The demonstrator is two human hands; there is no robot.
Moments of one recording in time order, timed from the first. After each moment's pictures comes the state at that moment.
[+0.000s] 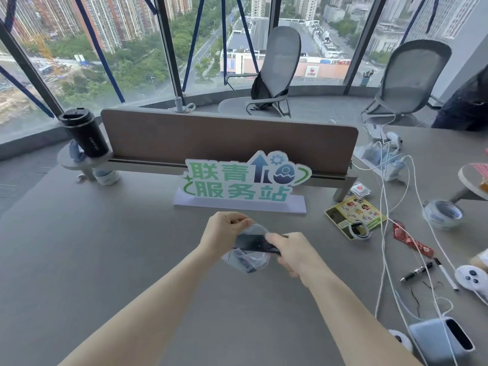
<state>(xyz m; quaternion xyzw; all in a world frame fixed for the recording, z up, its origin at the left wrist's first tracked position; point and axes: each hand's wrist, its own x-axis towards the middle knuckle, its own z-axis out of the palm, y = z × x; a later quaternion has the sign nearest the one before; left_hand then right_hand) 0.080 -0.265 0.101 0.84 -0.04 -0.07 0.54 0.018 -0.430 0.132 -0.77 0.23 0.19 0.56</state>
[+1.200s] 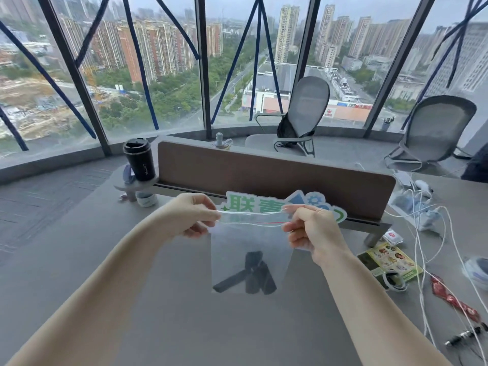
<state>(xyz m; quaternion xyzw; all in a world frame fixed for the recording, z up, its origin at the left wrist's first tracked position) 0.103 -0.104 0.244 0.82 0.05 -0.17 0.54 0.076 -0.357 0.233 -0.69 0.20 0.02 0.70</state>
